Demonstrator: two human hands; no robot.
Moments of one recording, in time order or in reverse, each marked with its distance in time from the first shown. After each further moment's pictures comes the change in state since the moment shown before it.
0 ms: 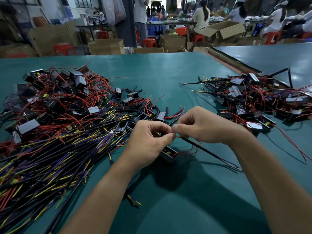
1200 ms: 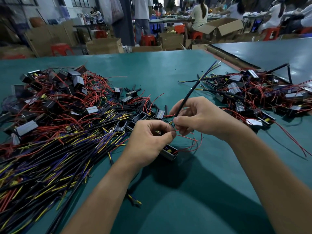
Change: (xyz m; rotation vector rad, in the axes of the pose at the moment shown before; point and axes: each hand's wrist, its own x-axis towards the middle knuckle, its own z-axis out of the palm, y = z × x) left_hand -0.001 0.004 0.003 -0.044 -0.001 -0.030; right_hand 0.005 -0.003 0.003 0.432 0.127 0.038
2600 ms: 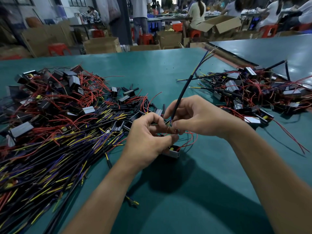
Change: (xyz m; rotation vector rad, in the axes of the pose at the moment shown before) left_hand -0.005 0.008 0.007 -0.187 0.017 -0.036; right_hand -0.002 -0.002 -0.003 -0.082 -0.134 -0.111
